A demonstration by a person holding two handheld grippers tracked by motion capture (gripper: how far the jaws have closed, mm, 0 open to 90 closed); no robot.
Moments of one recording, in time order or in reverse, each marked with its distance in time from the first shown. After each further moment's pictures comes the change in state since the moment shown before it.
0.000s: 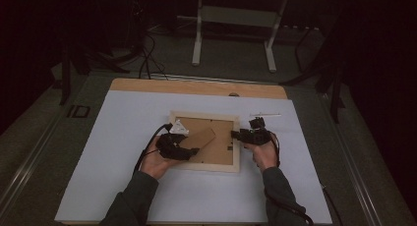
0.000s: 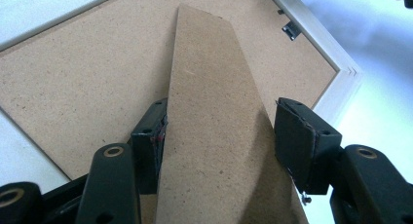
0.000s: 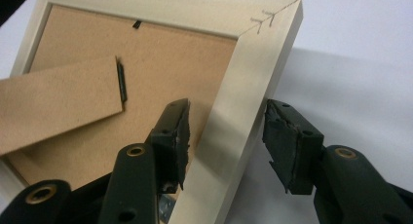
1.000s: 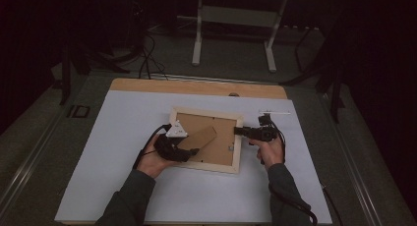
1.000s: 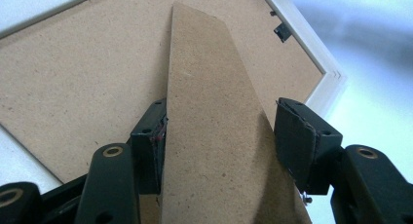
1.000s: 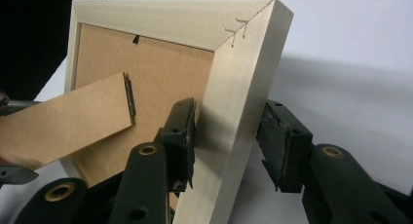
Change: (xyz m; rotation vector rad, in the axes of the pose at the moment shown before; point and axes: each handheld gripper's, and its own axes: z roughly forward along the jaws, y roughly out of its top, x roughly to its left) left arm 0.000 -0.002 -0.008 -0.055 -0.036 0.085; right arm -0.020 0.006 -0.011 -0.035 0.169 0.102
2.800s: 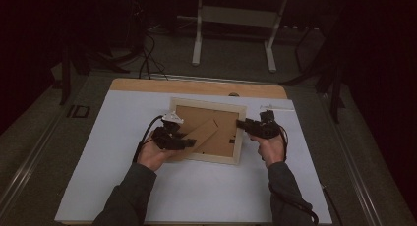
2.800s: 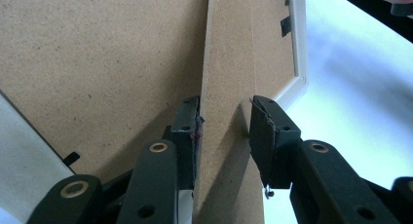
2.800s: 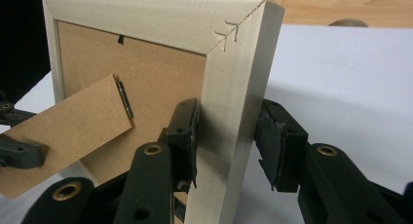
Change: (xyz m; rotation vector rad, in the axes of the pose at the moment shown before) left arm 0.022 0.016 -0.004 0.044 -0.067 -0.196; right arm 0.028 0.013 -0.020 -0.109 -0.103 -0.132
